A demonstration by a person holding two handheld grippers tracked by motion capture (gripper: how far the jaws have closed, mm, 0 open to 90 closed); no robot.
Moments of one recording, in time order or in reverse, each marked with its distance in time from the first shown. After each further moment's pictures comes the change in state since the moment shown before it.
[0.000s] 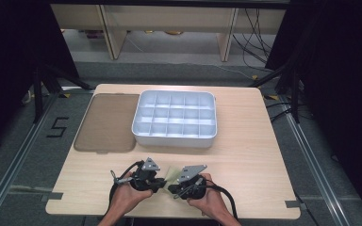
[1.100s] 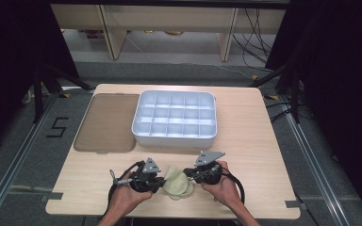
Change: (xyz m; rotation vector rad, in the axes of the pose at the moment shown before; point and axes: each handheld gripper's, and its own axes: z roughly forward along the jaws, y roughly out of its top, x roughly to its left) left arm -0.008 0.003 -0.007 -0.019 0.056 0.048; right arm -0.040 -0.003 -0.042 -0.057 -0.135 0.056
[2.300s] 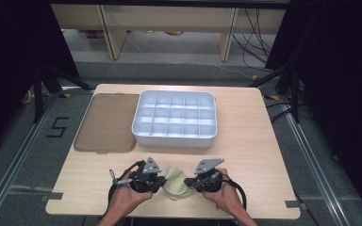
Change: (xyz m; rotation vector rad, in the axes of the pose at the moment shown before) left arm -0.006 0.006 -0.008 -0.021 0.006 0.024; right arm 0.012 -0.017 0.004 0.077 0.058 0.037
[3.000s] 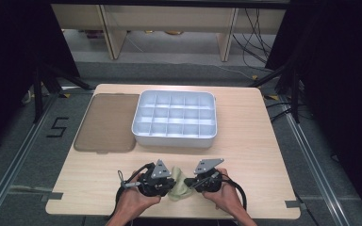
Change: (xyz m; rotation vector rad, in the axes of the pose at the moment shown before) left arm -0.026 0.013 0.003 -0.035 -0.041 0.056; right arm -0.001 0.000 0.001 -0.004 -0.003 -0.004
